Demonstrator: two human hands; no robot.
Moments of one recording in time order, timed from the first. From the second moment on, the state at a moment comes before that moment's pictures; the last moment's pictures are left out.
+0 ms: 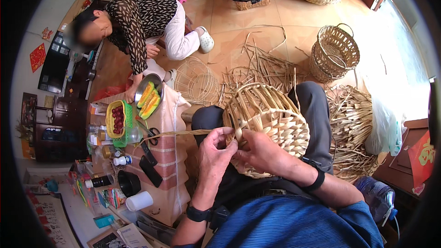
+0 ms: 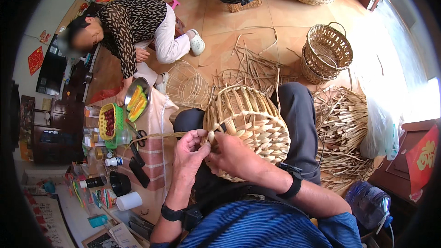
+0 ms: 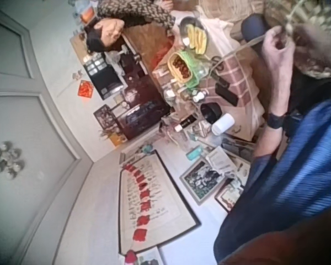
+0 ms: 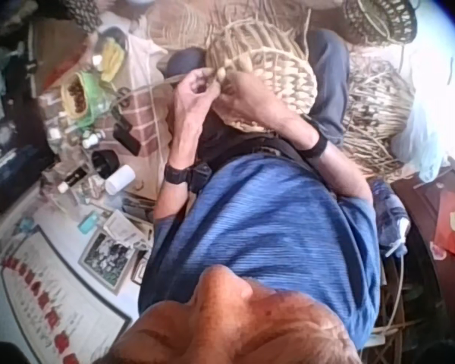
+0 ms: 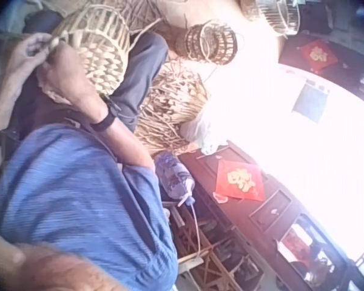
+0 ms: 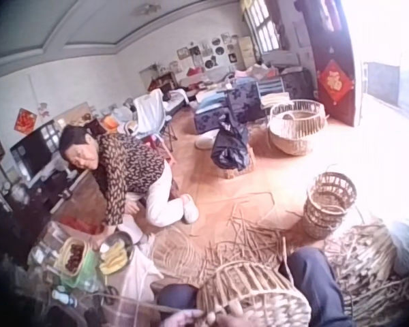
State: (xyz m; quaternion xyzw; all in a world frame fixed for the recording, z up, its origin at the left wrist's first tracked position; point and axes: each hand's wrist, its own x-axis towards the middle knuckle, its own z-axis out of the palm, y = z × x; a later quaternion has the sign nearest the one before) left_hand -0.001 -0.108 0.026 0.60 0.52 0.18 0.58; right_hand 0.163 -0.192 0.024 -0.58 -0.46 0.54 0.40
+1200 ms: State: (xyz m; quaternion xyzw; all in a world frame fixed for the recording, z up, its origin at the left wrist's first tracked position) left_hand -0.033 -0.089 0.005 0.55 0.37 0.28 0.70; right_hand 0.151 -0.199 0.025 -0.57 -0.37 0.59 0.44
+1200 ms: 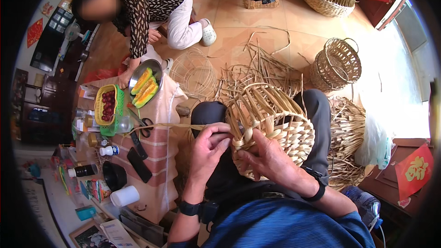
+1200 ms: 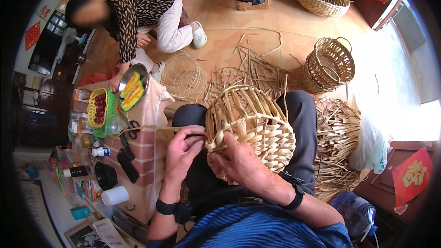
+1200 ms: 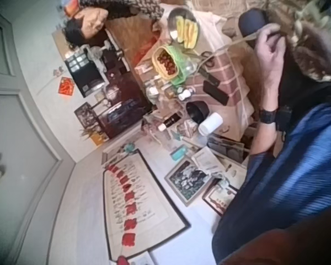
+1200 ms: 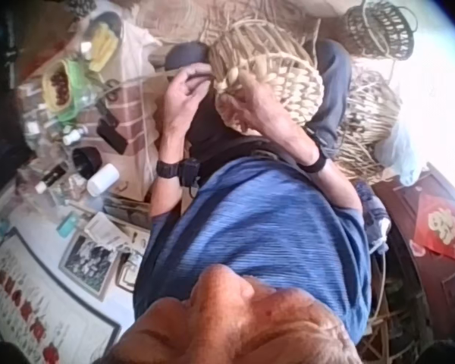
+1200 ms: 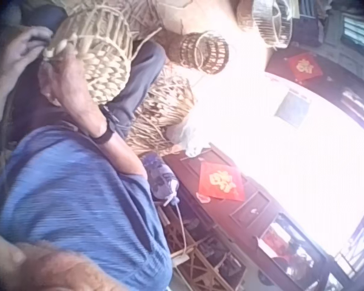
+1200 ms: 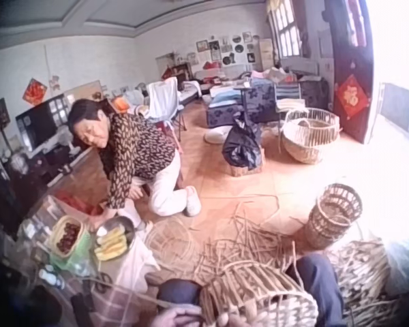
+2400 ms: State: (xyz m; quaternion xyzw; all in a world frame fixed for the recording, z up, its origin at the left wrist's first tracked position) left_hand -0.024 -0.065 0.002 0.57 0.48 0.13 0.66; right_hand 0.168 -0.183 0.041 -0.60 -0.38 0.61 0.34
